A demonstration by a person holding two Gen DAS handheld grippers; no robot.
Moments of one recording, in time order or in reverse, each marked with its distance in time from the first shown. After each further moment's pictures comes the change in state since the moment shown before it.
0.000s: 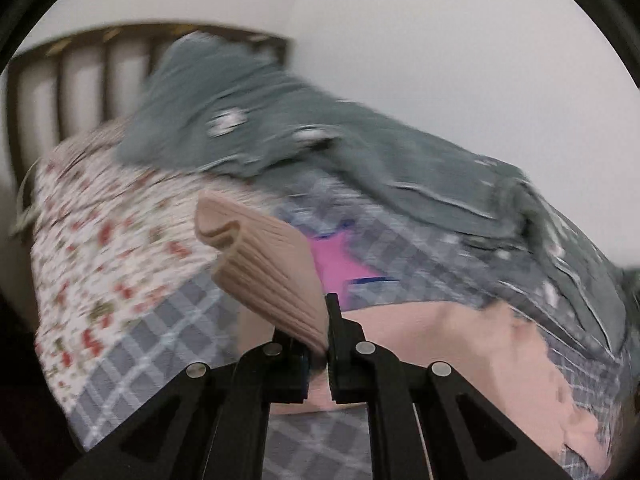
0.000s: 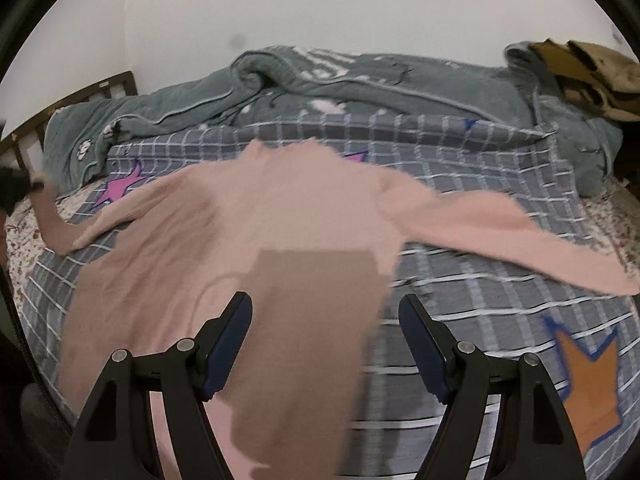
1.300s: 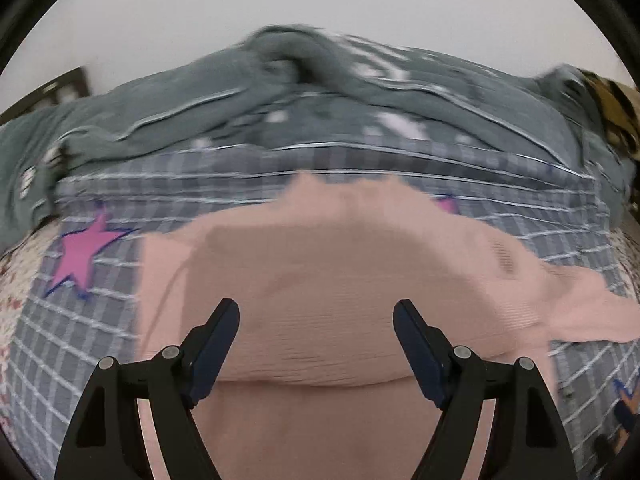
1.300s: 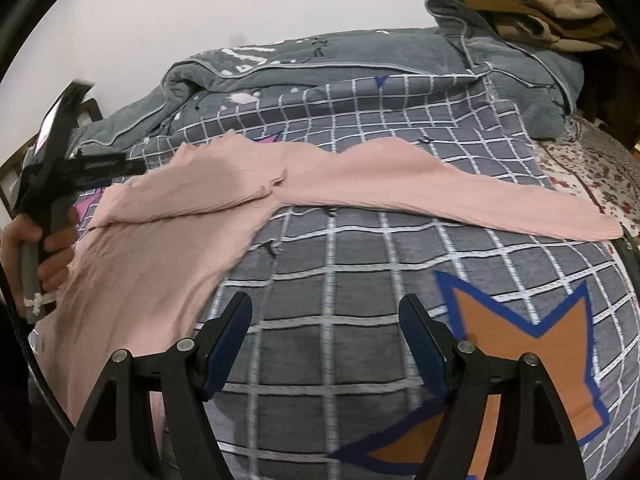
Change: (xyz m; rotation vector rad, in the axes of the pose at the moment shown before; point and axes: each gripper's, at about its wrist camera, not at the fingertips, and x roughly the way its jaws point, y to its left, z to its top) left arm 0.046 -0.216 -0.116 0.471 0.179 -0.158; right arm 0.003 -0.108 -0.029 0.133 0.058 0.008
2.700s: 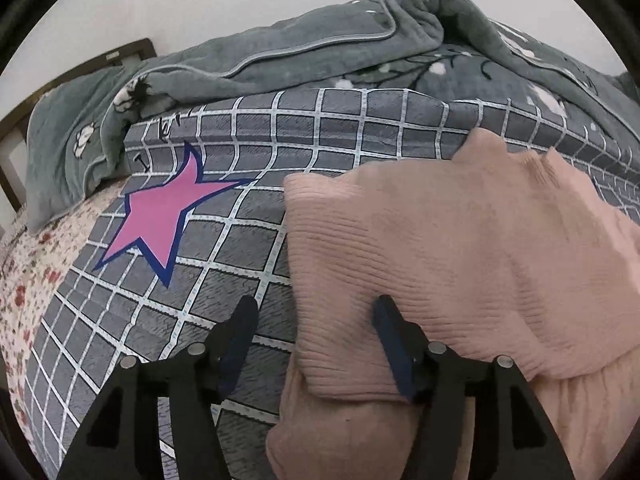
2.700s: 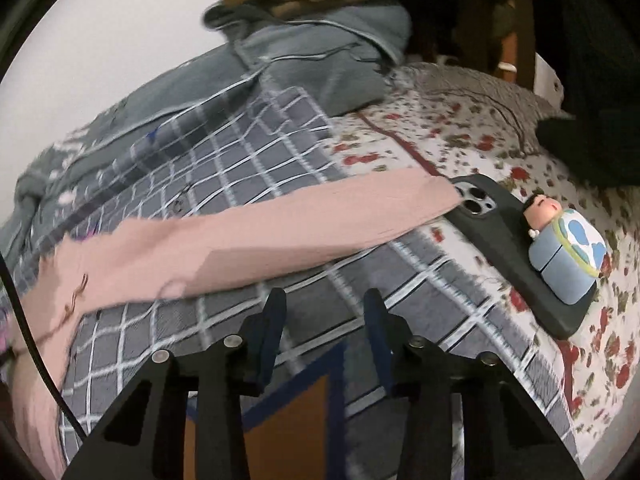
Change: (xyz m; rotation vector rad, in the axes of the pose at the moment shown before) left arm 0.066 0.103 -0.025 -0.061 0.024 0.223; right arm 0.005 -0.171 0.004 0.410 -0.072 -0.336
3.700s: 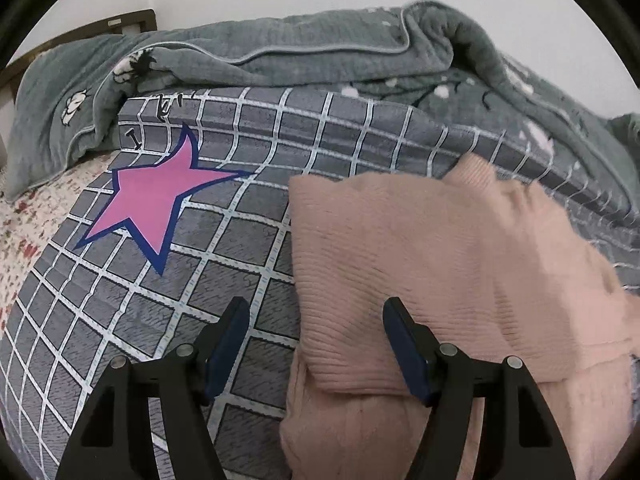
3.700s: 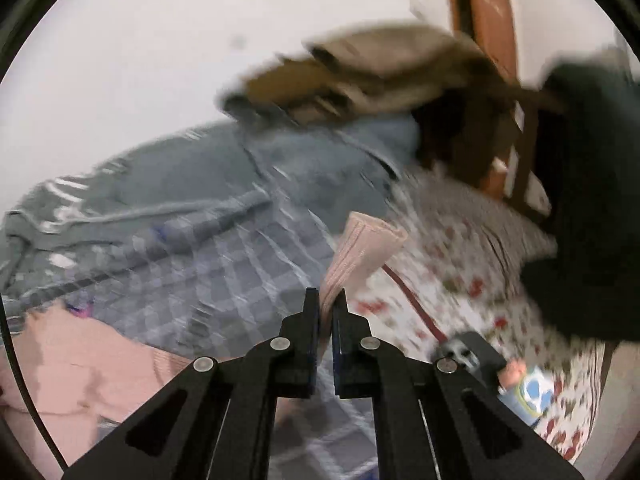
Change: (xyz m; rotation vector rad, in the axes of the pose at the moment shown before) left arm -0.009 0.027 0.005 -0.106 0.011 -0.158; right arm -0.054 0.087 0.092 -0.118 -0.271 -0.091
